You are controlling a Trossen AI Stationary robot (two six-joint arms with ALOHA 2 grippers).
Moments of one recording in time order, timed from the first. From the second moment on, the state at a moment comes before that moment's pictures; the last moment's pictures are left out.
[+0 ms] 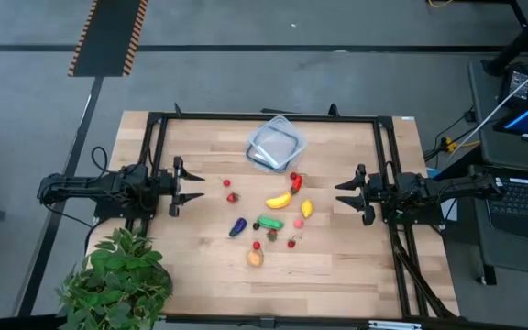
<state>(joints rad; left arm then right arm) 0.04 0.05 0.01 0.01 -0.02 0.11 0.13 0.12 0.01 0.10 0.14 0.17</state>
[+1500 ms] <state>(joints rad) 0.04 0.05 0.01 0.02 -0.02 0.23 0.13 0.12 0.01 0.12 0.14 0.00</state>
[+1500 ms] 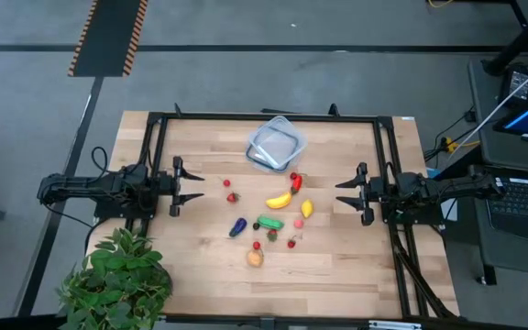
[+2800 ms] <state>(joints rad) 0.04 0.05 0.01 0.12 -0.19 0.19 0.13 0.12 0.01 0.11 0.16 0.13</state>
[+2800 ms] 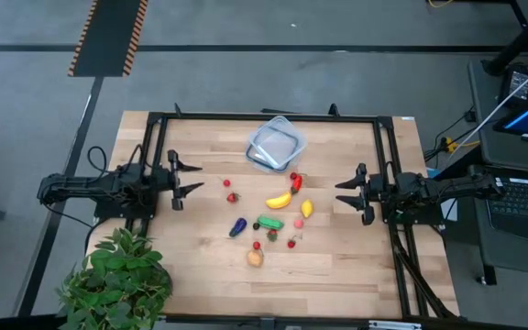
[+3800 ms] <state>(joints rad) 0.04 0.59 0.24 0.37 -0.09 0.06 0.13 0.34 0.23 0.05 0.21 -0.01</state>
